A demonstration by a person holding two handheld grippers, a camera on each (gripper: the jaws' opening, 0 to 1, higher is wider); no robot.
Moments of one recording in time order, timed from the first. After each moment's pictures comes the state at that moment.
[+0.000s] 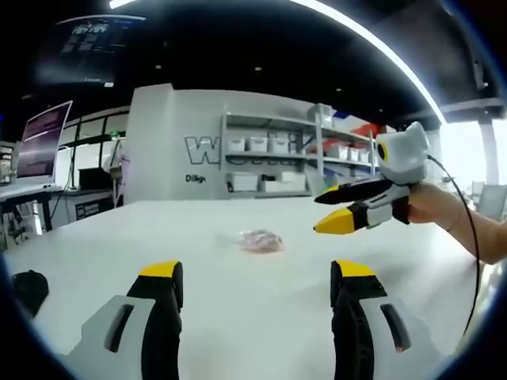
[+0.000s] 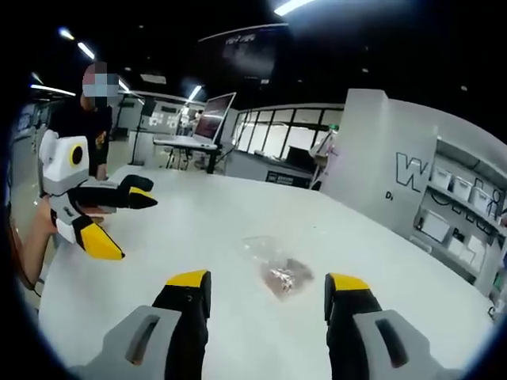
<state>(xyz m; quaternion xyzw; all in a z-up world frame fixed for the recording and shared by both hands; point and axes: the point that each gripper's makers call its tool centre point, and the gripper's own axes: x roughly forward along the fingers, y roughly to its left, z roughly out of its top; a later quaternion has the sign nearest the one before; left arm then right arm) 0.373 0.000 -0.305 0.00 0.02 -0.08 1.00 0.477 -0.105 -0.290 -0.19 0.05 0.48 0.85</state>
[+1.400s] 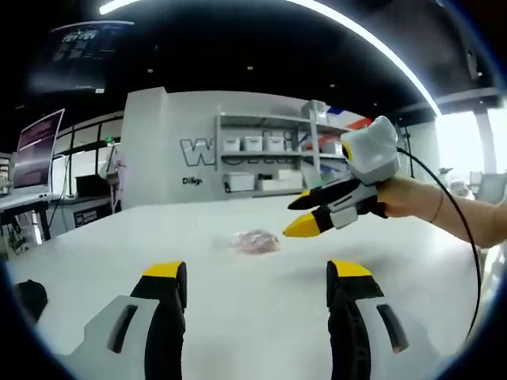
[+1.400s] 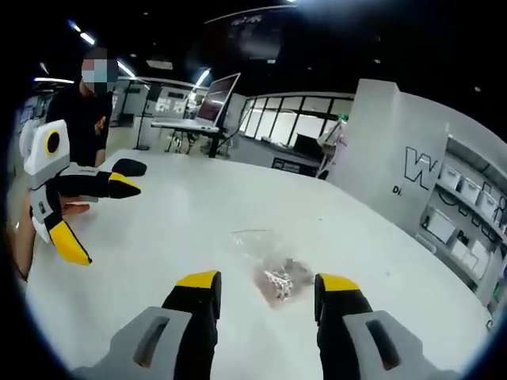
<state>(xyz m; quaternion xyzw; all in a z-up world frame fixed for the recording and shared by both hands) 0.378 -0.008 -0.308 0.02 0.02 -0.09 1.00 0.508 -0.080 -0.309 -0.23 0.08 0.49 0.84</state>
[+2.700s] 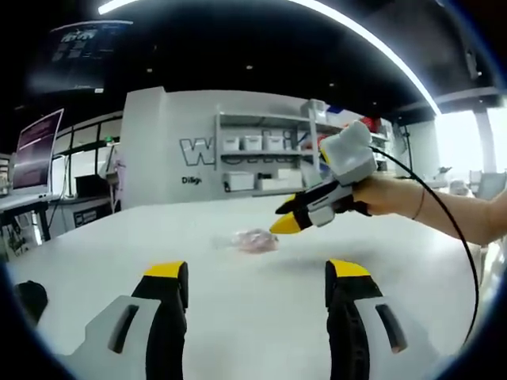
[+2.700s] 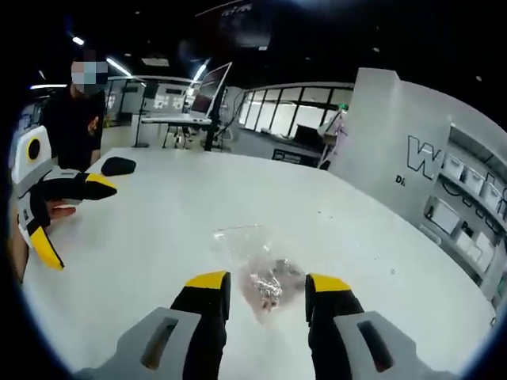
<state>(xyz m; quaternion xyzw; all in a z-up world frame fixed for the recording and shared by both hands) 0.378 -0.009 -0.309 0.02 0.02 -0.09 1.00 0.539 -0.069 -0.318 -0.22 0.11 0.49 0.84</state>
